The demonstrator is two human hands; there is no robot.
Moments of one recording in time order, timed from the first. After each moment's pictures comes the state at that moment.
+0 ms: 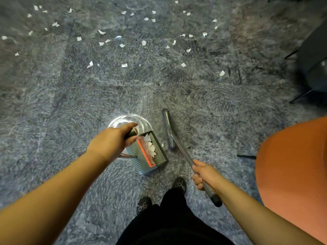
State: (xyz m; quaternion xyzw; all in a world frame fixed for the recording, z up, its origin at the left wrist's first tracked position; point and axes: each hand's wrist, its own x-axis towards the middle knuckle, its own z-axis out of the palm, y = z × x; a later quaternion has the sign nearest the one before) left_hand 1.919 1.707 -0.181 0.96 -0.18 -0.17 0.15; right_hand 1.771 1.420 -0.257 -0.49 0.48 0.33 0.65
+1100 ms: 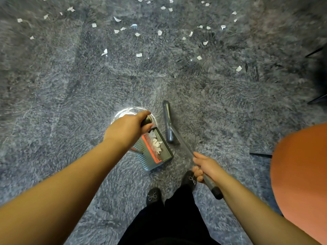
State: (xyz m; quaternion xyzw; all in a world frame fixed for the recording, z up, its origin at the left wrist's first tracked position) left_hand 1.920 1.755 -0.200 0.97 -0.15 -0.15 0.15; right_hand 1.785 1.509 -0.258 -0.49 0.48 0.33 0.65
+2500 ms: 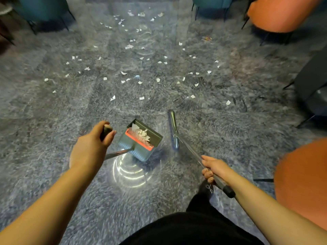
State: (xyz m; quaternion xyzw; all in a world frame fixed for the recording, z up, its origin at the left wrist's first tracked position) left_hand 1.913 1.842 -0.083 0.96 -0.02 0.05 0.26; right_hand 1.813 1.492 -0.157 -0.52 0.43 0.24 0.69
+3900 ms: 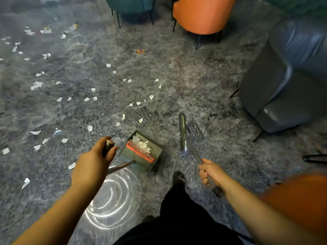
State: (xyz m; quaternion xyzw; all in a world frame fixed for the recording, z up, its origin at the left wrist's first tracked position) left_hand 2.403 1.332 -0.120 0.95 -0.16 -0.06 0.26; right_hand 2.210 1.033 -0.199 -0.43 0.55 0.10 0.71
